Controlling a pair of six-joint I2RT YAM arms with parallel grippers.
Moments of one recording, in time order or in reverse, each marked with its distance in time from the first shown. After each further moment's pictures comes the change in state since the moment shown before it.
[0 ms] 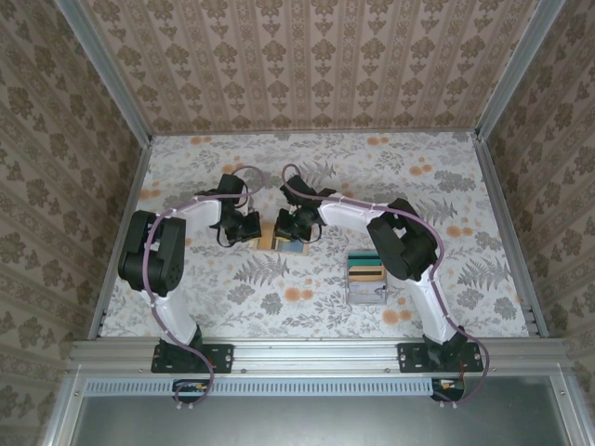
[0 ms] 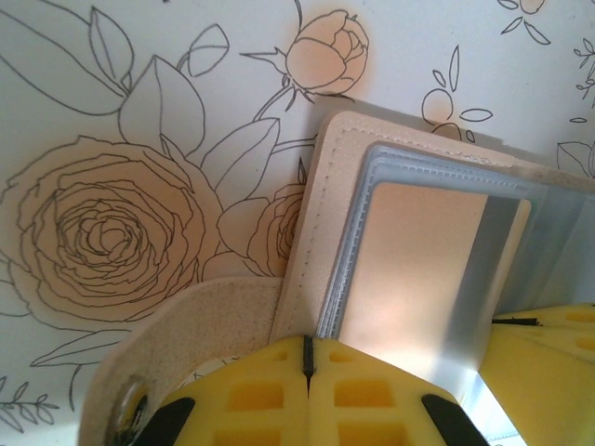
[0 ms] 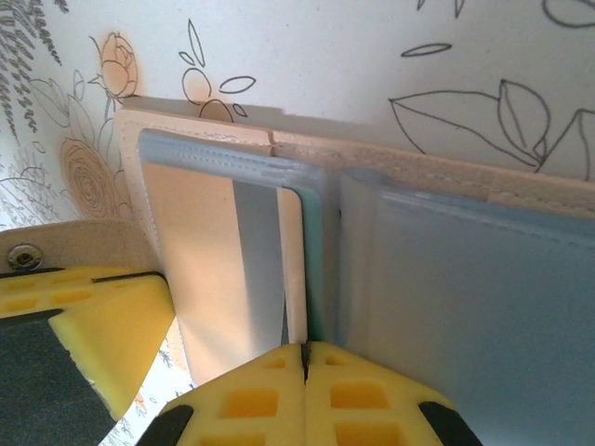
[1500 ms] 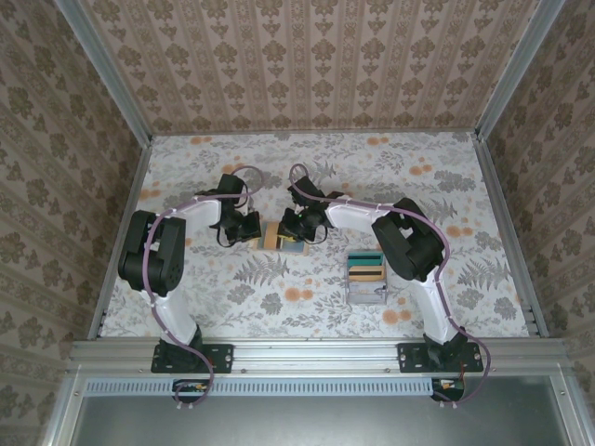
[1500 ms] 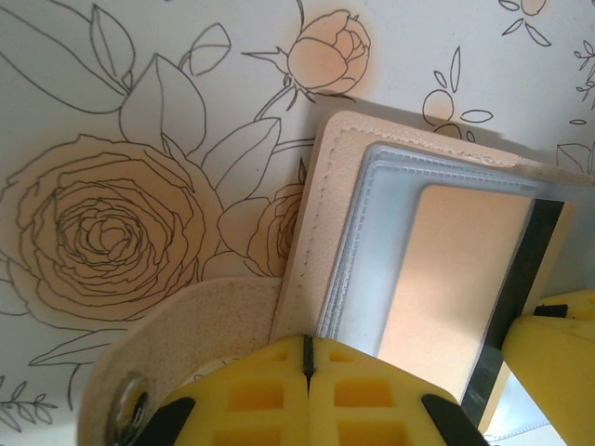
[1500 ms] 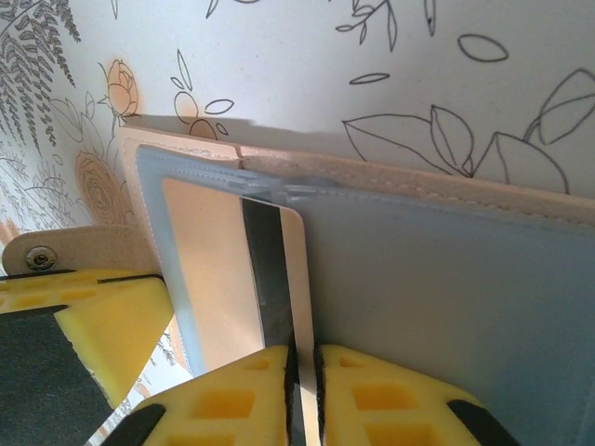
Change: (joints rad) left arm 0.001 0.000 0.000 0.000 0.002 -0.006; right arm -0.024 -0.038 -0.091 0.105 -0.028 0.018
